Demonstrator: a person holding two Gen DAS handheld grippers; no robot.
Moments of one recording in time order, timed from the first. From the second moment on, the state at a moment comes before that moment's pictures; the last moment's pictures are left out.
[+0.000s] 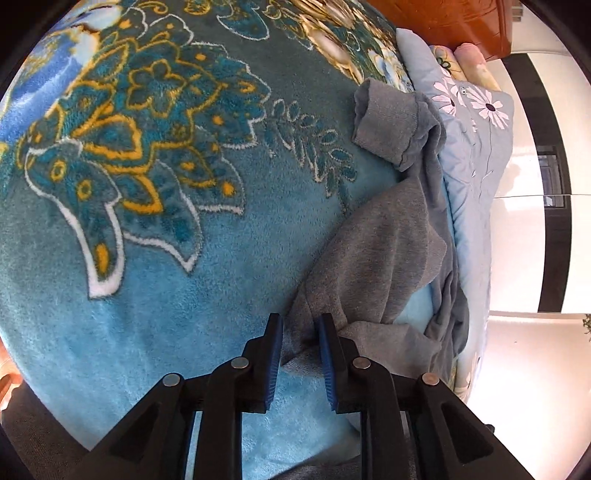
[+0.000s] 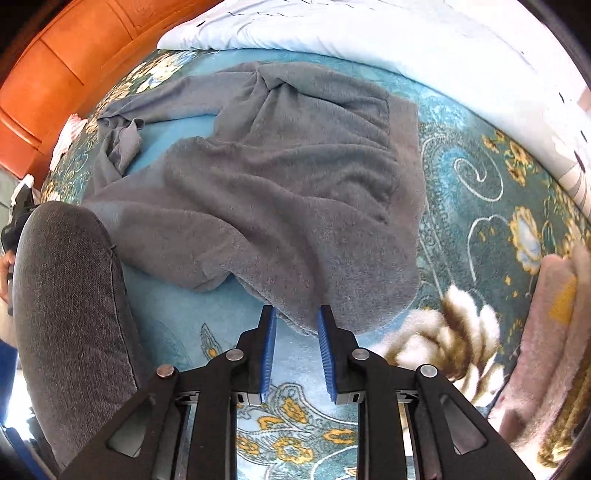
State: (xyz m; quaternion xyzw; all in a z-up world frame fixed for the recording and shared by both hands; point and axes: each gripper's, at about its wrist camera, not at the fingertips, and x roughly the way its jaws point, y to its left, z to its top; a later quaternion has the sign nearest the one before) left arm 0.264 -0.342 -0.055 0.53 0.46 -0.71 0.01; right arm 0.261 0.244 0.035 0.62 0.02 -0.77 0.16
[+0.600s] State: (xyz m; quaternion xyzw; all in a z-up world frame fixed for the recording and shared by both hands) left arm 0.218 -0.309 0.057 0.42 0.39 -0.82 -0.05; right arm 0.259 0.248 0.017 0.61 -0.02 -0.77 0.16
